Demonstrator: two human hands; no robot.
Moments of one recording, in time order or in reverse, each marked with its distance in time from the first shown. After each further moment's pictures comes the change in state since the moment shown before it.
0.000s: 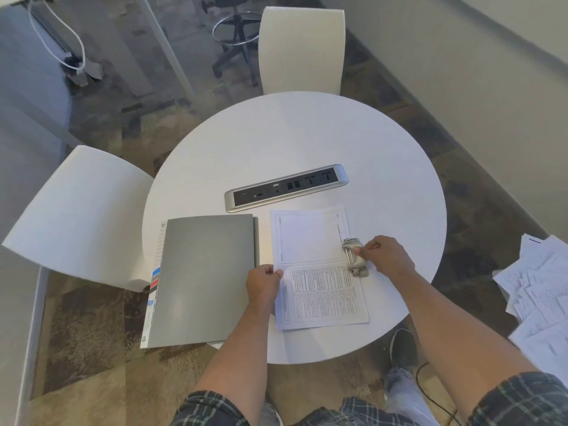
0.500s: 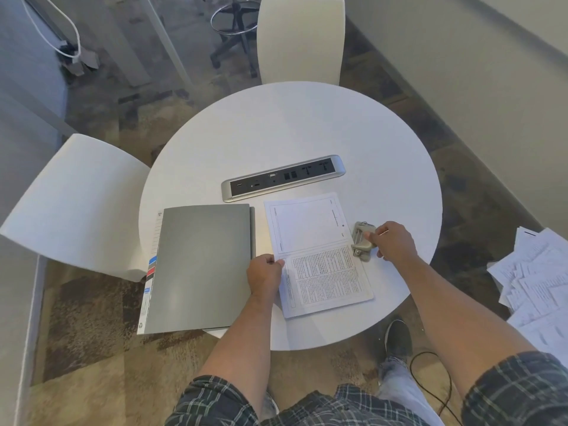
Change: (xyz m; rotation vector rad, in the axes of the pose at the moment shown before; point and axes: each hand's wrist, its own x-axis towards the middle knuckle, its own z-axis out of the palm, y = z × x) left_hand -0.007 0.000 0.013 0.044 0.024 0.010; right_hand 0.011 0.013 -0.014 0.176 0.066 -0.027
